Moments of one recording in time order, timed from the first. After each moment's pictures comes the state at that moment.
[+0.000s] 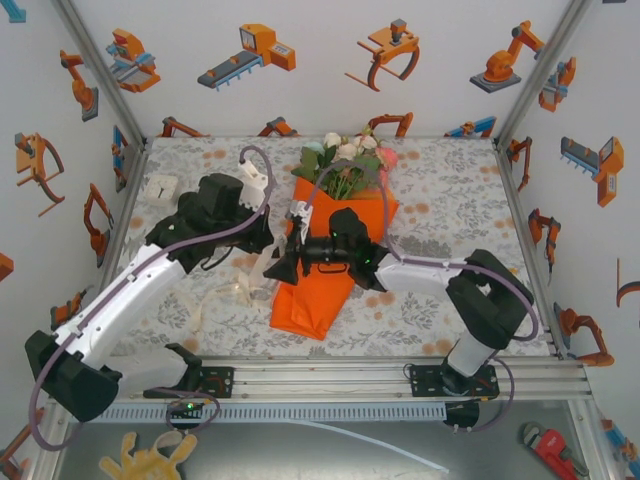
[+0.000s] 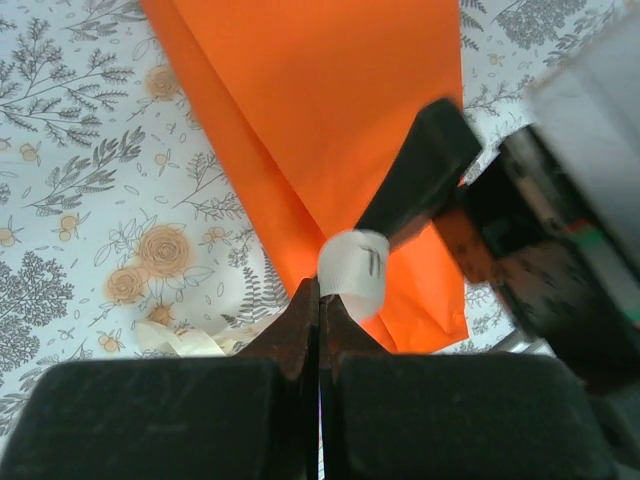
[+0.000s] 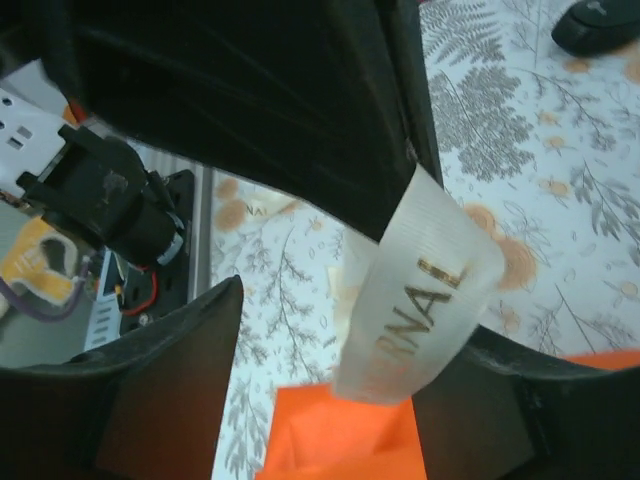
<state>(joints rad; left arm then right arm) -0.63 1.17 1.16 -0.67 0.11 -0.12 0.88 1.67 0.90 0.63 -0.64 0.24</state>
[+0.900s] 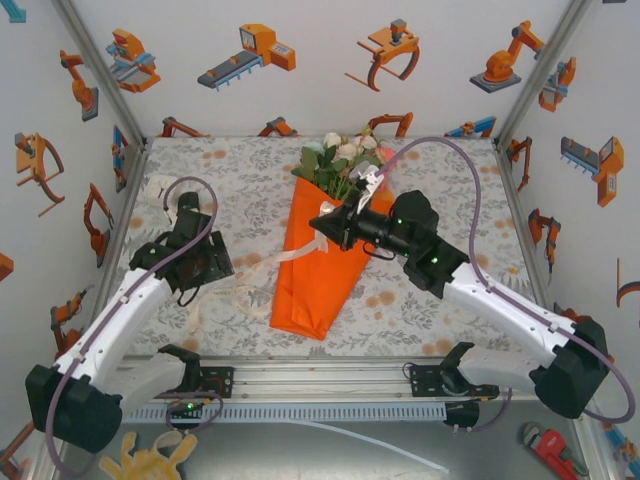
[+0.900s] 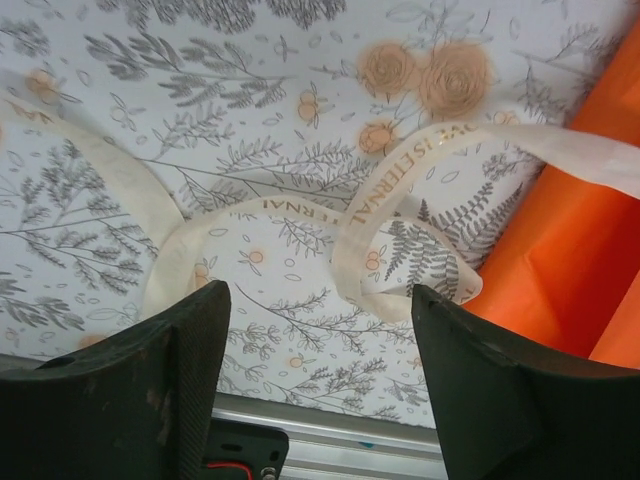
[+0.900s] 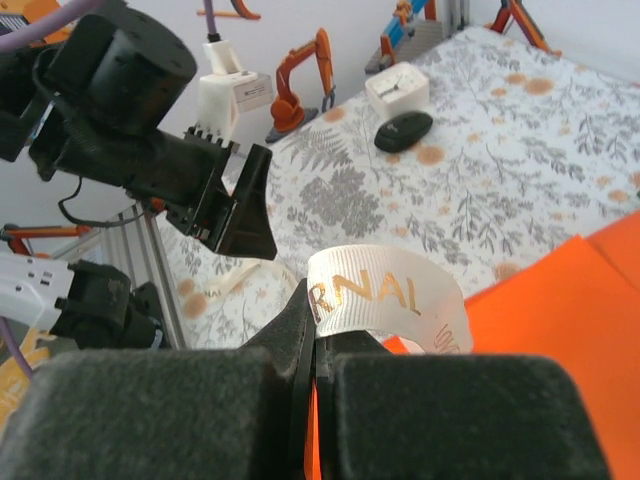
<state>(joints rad) -0.39 1.04 0.85 -0.88 -0.24 -0.61 0.77 1.13 0.91 0.18 -0.37 0.28</state>
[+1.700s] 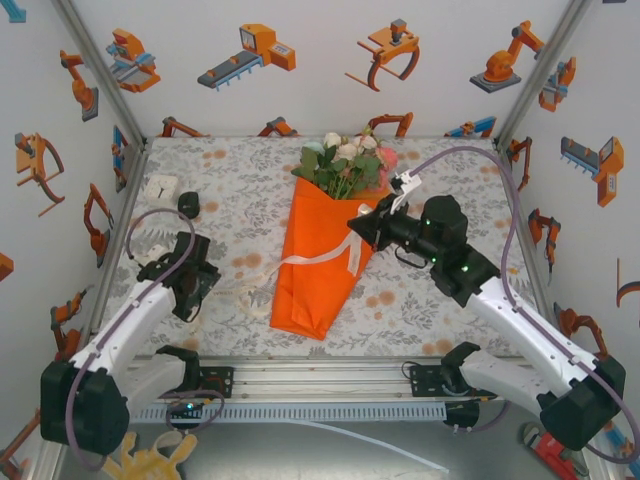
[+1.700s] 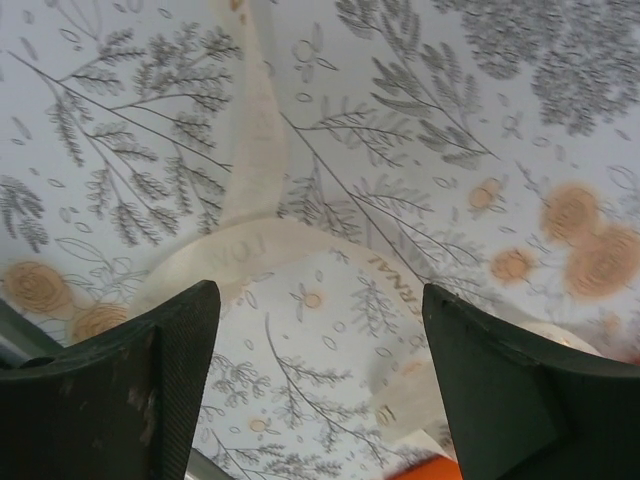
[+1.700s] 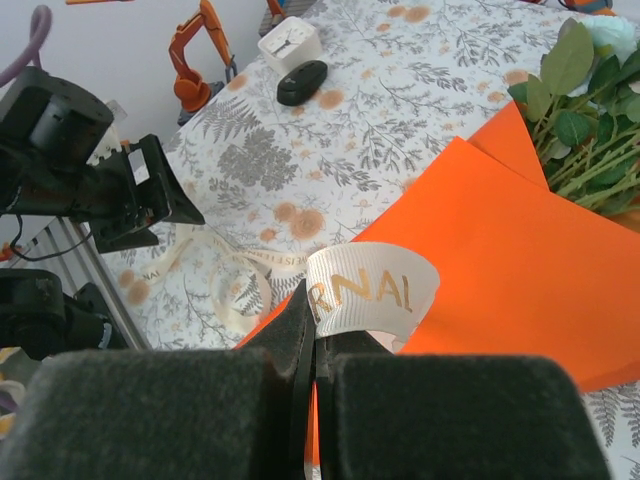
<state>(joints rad) -0.28 1.04 0.63 -0.83 -0.44 -1.14 0.60 0.97 0.85 -0.03 -0.32 0.30</state>
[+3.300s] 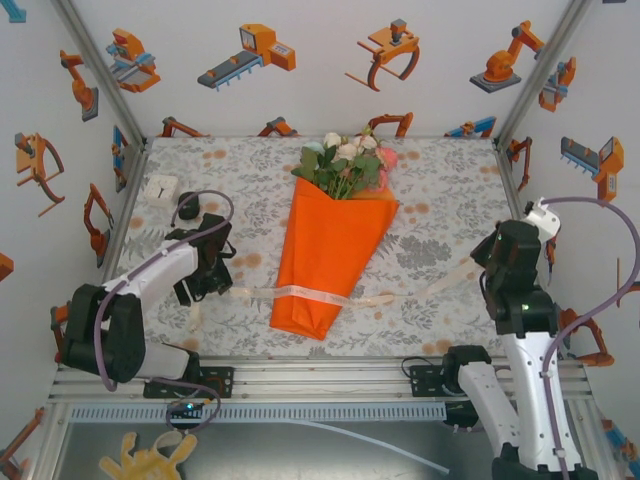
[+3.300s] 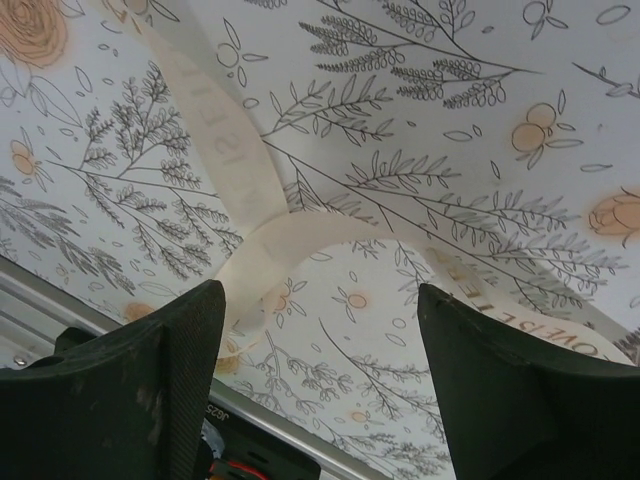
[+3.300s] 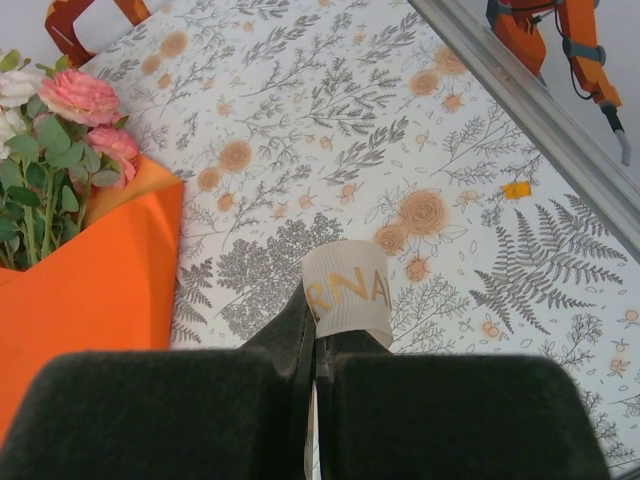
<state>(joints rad) -0.34 1.39 0.80 -0.88 -0.42 -0.74 0.04 0.63 0.86 -0.67 0.34 0.45</state>
